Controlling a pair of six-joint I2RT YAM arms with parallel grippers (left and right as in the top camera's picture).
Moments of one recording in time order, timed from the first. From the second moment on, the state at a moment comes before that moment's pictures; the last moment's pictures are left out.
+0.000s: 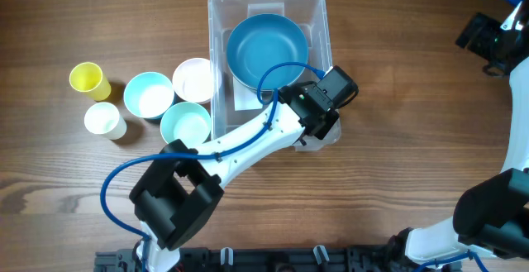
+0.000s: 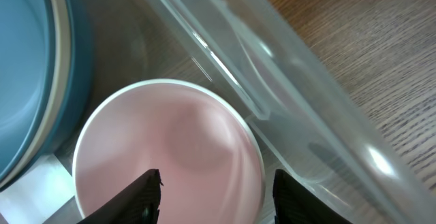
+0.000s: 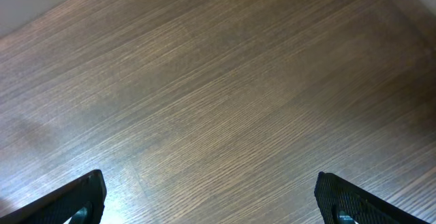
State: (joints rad) left arm -0.89 1.96 1.51 -0.69 -0.17 -0.18; right arm -0.38 1.71 1.59 -0.82 0.08 0.17
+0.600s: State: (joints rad) left arm -0.85 1.85 1.51 -0.67 -0.17 -0.18; right arm -0.38 1.71 1.59 -0.82 0.08 0.17
